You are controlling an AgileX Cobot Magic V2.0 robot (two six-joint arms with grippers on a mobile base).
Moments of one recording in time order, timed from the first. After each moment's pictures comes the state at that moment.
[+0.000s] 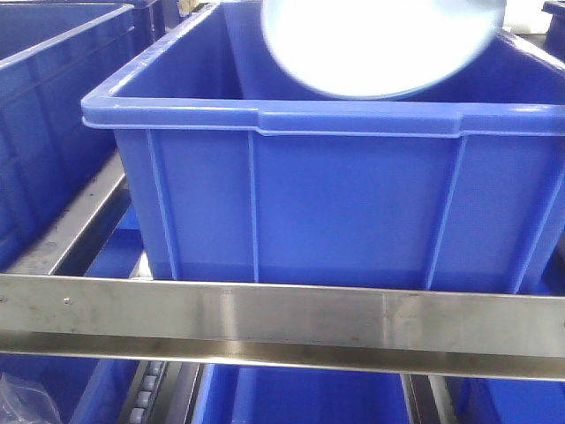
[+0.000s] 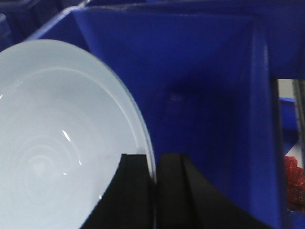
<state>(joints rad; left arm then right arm) -0.14 0.53 -0.33 -0.21 -0.10 0.14 0.26 1.34 -0.90 0.44 -0.15 -0.33</state>
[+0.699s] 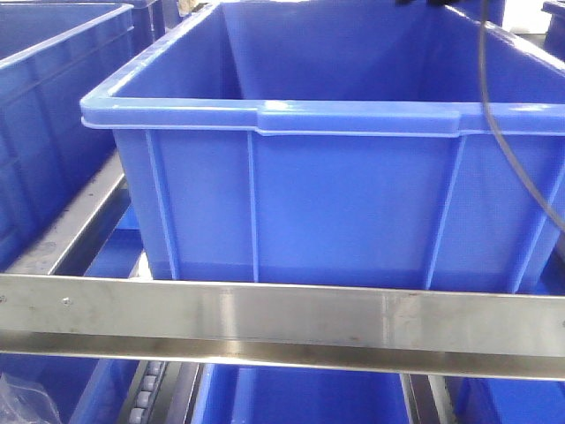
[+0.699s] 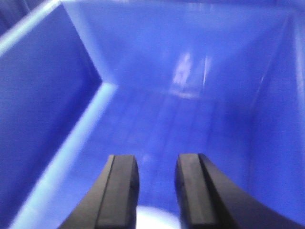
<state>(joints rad) -0.14 0.53 -0.33 -0.21 -0.10 0.14 0.26 1.53 -1.11 0.44 -0.12 -0.33</state>
